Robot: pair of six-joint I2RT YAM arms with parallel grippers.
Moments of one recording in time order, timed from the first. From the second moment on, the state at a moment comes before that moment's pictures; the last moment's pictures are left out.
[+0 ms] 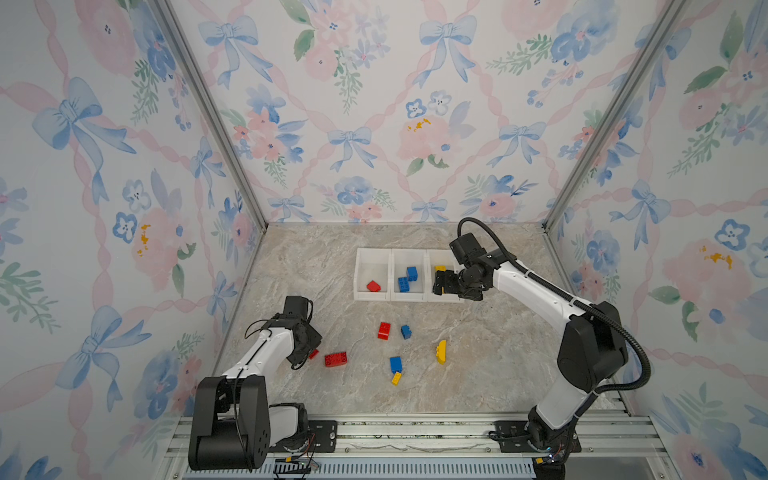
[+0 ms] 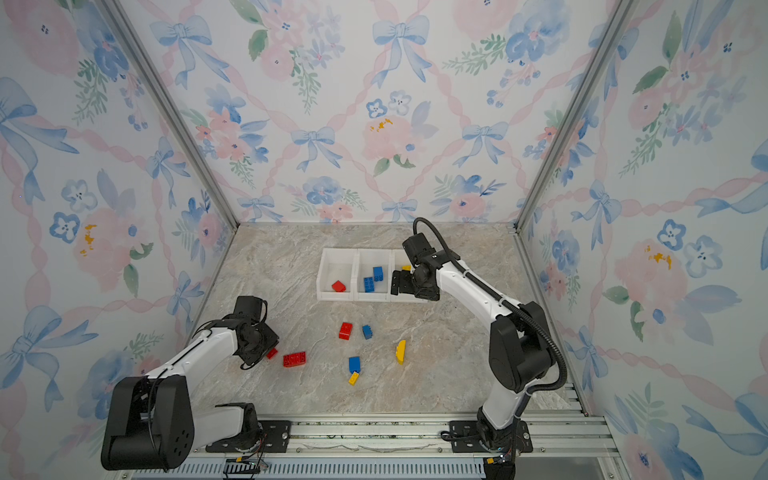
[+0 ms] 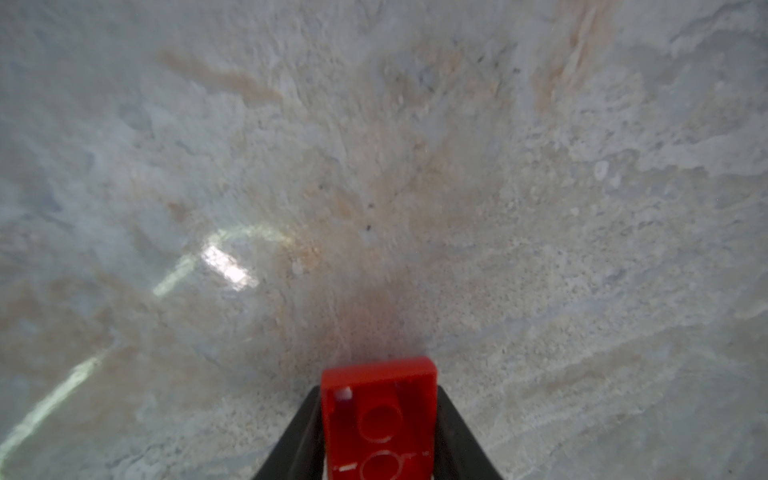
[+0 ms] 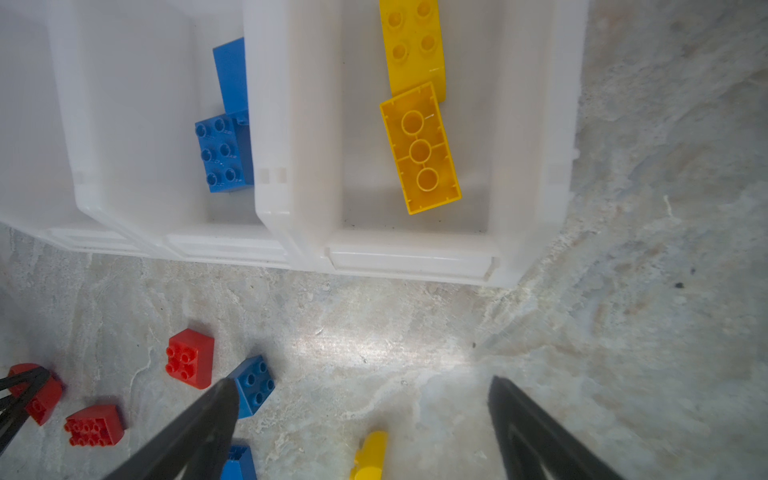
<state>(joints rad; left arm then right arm) 0.01 1.24 0.57 -0.63 -0.05 -0.84 0.49 1.73 1.43 -0.86 -0.06 0.53</state>
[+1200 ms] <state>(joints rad) -0.45 1.47 1.16 -0.62 -0.18 -0.76 0.51 1.58 1.27 -0.87 -0.04 0.59</state>
